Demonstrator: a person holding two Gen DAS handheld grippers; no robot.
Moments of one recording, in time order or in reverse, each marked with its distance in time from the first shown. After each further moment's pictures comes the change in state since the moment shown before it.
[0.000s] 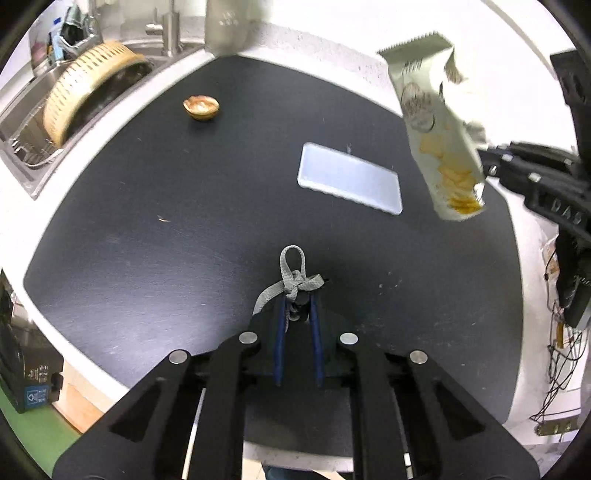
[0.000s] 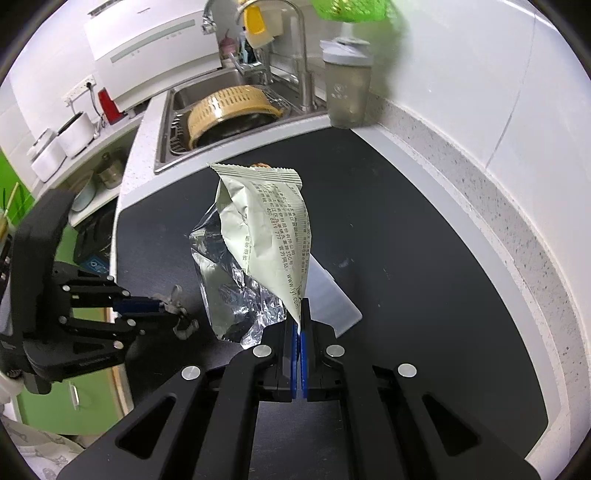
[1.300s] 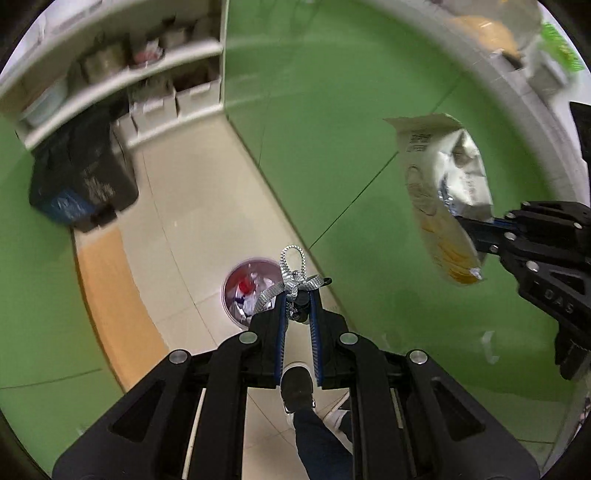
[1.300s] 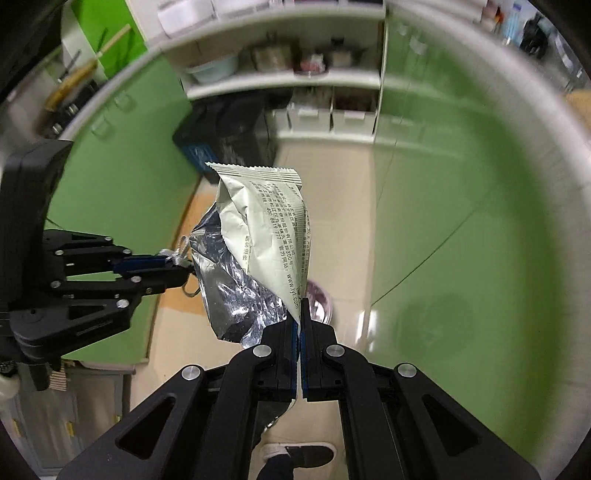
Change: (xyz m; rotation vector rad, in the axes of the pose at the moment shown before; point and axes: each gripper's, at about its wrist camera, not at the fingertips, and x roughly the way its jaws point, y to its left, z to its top) left arm -0.007 0.334 -0.305 -0.639 -0.039 0.282; right arm 0.260 0.410 -0.032 -0.504 0.236 0.322
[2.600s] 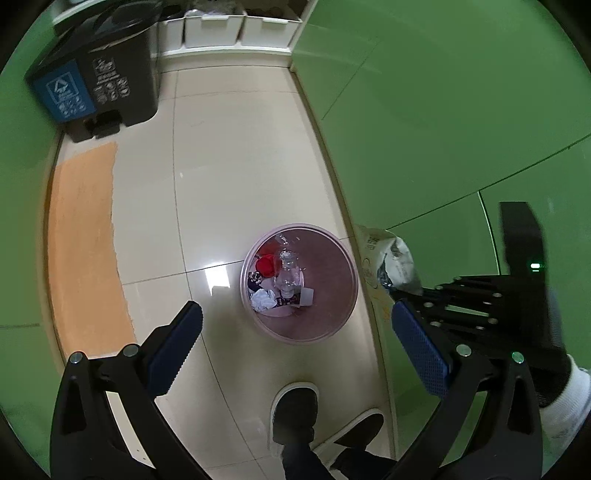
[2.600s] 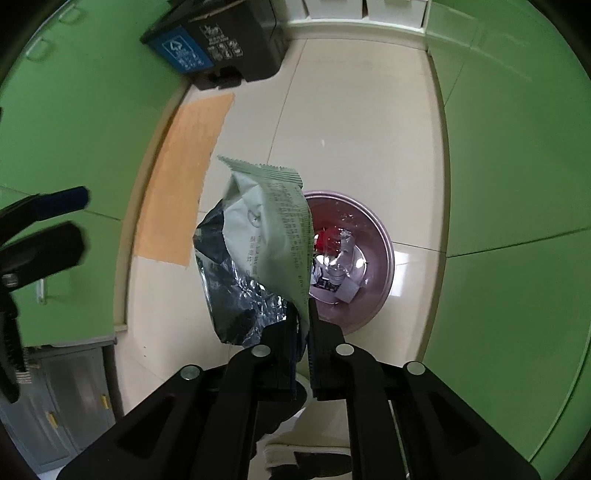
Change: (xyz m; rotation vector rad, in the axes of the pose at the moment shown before) left arm 0.193 0.137 -0.079 -0.286 0.004 -0.045; right arm 0.326 0.006 -0.047 -0.022 0.278 0.084
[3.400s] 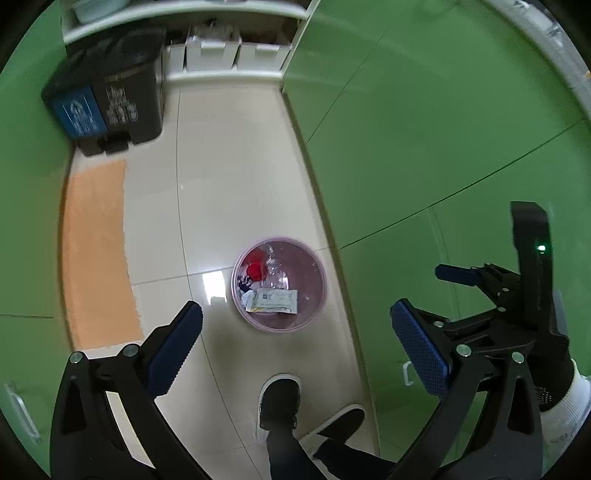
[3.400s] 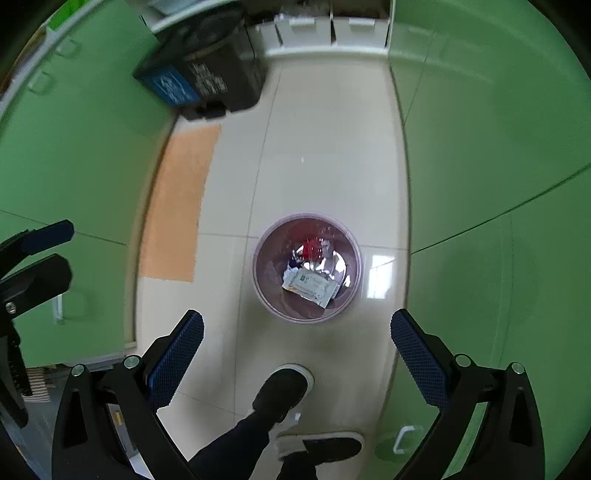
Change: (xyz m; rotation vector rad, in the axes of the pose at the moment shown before) left arm -0.114 -0.046 0.002 0.006 -0.053 -0.008; right arm -0.131 0.017 -0.016 0.097 -0.081 -0.053
